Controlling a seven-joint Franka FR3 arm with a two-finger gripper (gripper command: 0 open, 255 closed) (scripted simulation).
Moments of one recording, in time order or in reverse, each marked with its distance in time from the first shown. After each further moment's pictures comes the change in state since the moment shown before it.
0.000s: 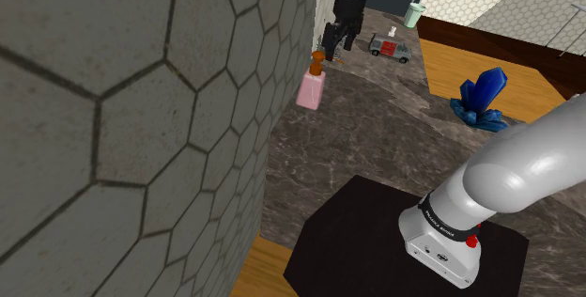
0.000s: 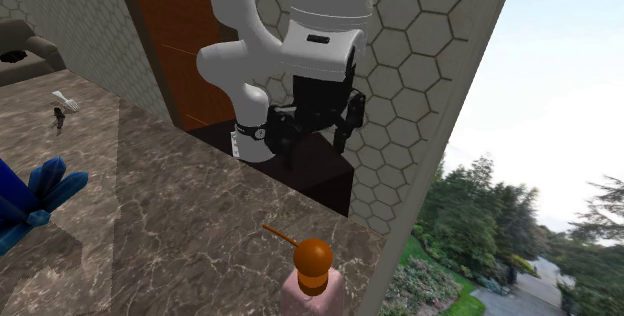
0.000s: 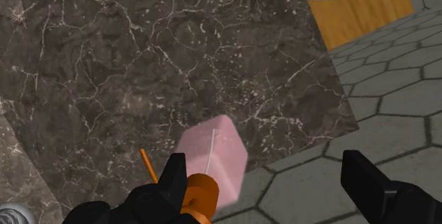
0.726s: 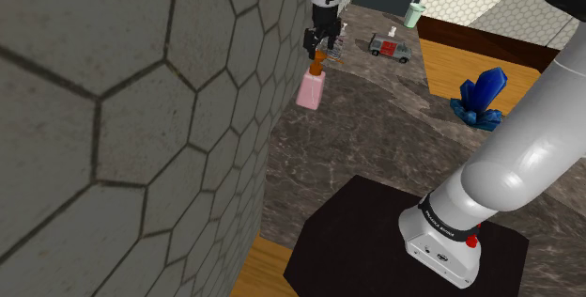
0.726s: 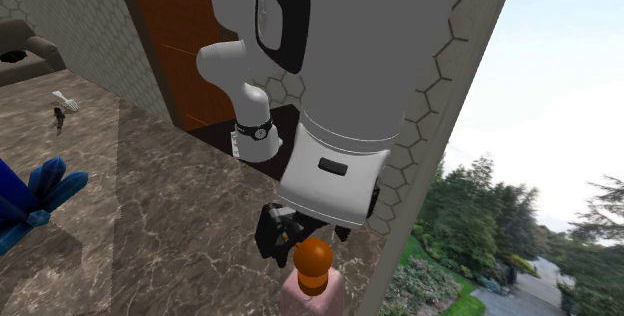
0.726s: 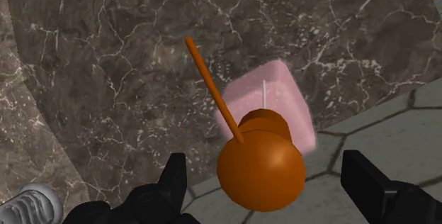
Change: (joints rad) arm -0.037 0.367 -0.018 0.275 -0.122 0.065 0.064
